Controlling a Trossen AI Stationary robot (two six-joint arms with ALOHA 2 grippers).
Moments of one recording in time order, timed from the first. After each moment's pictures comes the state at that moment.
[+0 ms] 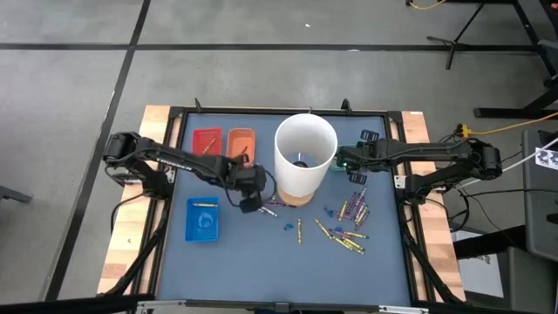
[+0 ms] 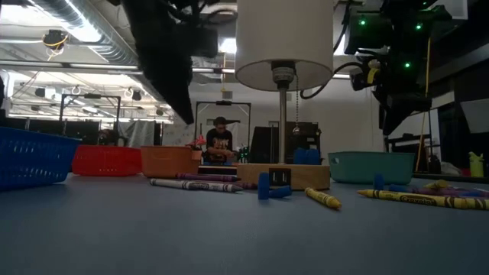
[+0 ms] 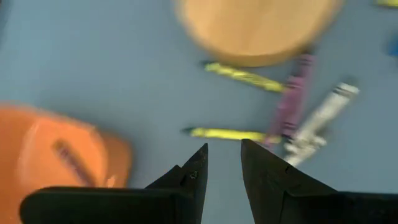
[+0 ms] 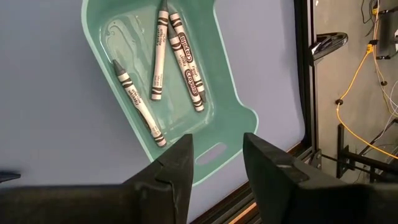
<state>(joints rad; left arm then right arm) -0.08 1.59 1.10 -0.66 -0.27 -0.24 -0.15 1.28 0.87 -1.03 0.53 0.02</state>
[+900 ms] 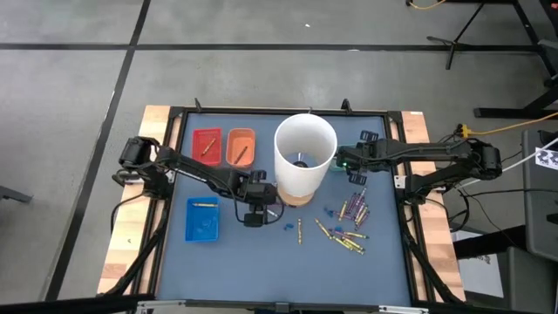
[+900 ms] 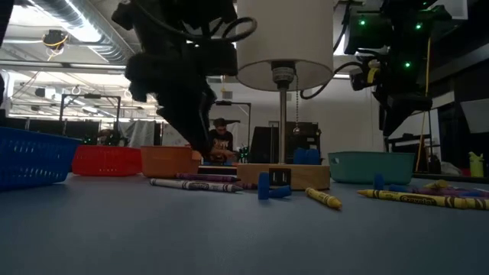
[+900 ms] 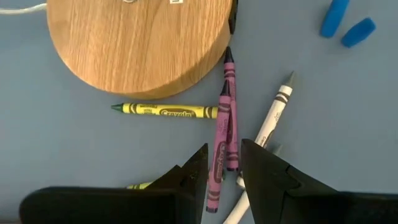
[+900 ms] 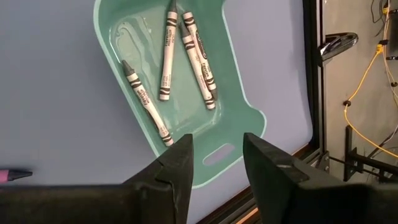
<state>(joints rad) -0.13 1.76 1.10 -0.46 -0.19 -0.04 -0.15 1.28 0.87 -1.02 0.50 0.02</state>
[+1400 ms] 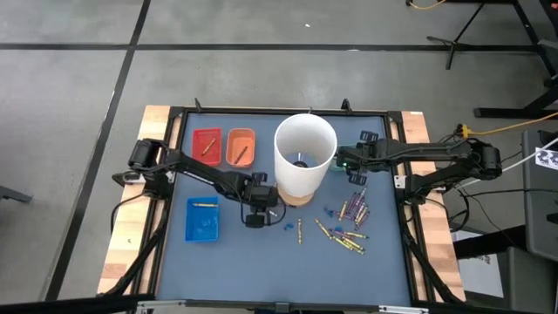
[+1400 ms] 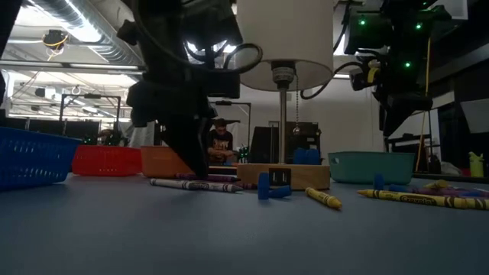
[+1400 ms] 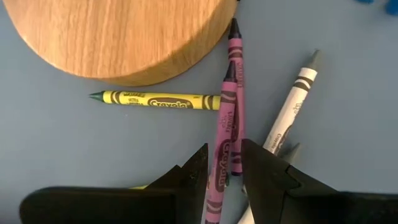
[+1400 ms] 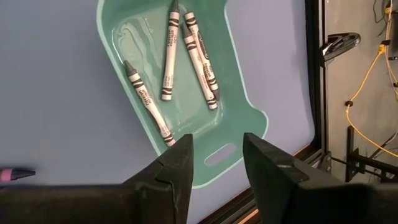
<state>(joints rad) -0.12 1.84 1.10 -0.45 -0.19 -0.04 -0.15 1.28 0.87 -1.02 0.49 0.02</state>
